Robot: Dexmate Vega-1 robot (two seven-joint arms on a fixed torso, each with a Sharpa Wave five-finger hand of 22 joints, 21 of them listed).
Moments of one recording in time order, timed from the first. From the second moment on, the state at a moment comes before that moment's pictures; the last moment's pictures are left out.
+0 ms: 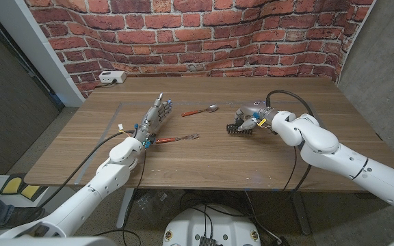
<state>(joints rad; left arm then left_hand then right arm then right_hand) 0.95 0.55 0.38 -1.36 -0.67 -0.33 -0.10 0.38 0.06 -0.05 0.09 0.23 0.20 0.09 0.21 0.18 0.23 0.04 0.21 0.19 0.14 0.03 0.19 0.18 0.04 0.03 0.21 0.18 -0.83 -0.92 -0.66 -2.07 -0.85 -0.33 0.36 0.88 -0.01 0.42 -0.15 0.20 0.75 -0.20 0.36 0.19 0.86 -0.20 0.32 0.17 0.76 -0.08 0.21 0.18 0.62 -0.05 0.31 0.20</state>
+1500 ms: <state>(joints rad) 0.95 0.55 0.37 -1.37 -0.67 -0.34 -0.09 0.38 0.07 -0.06 0.09 0.23 0.20 0.09 0.20 0.18 0.23 0.04 0.21 0.19 0.14 0.03 0.19 0.18 0.04 0.03 0.21 0.18 -0.84 -0.91 -0.64 -2.05 -0.85 -0.30 0.26 0.85 0.01 0.46 -0.15 0.19 0.87 -0.08 0.39 0.19 1.10 -0.18 0.32 0.17 0.96 -0.14 0.21 0.17 0.65 -0.06 0.34 0.20</state>
